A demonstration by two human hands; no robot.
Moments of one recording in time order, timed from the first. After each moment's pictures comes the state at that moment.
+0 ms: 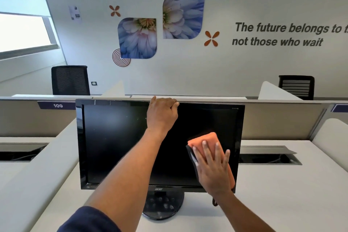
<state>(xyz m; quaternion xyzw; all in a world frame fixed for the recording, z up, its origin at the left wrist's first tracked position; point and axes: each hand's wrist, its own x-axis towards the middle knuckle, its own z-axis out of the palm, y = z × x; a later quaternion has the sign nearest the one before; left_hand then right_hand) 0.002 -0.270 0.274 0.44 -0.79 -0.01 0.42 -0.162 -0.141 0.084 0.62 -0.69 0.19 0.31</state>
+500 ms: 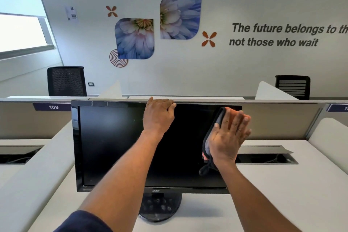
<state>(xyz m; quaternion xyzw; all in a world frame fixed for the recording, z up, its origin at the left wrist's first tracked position) 0.002 -0.270 0.272 0.43 -0.80 -0.01 0.42 -0.193 -0.185 0.173 0.39 -0.79 0.41 0.23</state>
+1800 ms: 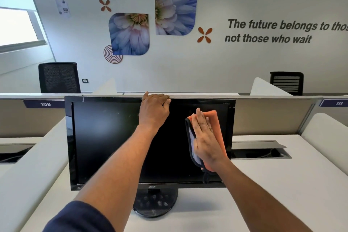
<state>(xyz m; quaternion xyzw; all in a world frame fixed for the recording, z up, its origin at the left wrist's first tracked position) 0.000 -0.278 0.272 0.43 -0.80 -0.01 0.41 -0.176 -0.177 0.167 0.69 -0.63 0.28 0.21</state>
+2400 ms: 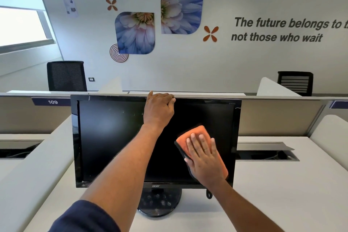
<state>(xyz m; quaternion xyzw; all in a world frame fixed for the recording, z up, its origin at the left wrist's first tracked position) -0.002 -0.280 0.271 0.44 -0.80 -0.01 0.40 -0.158 -0.155 0.103 0.69 -0.65 0.18 0.26</state>
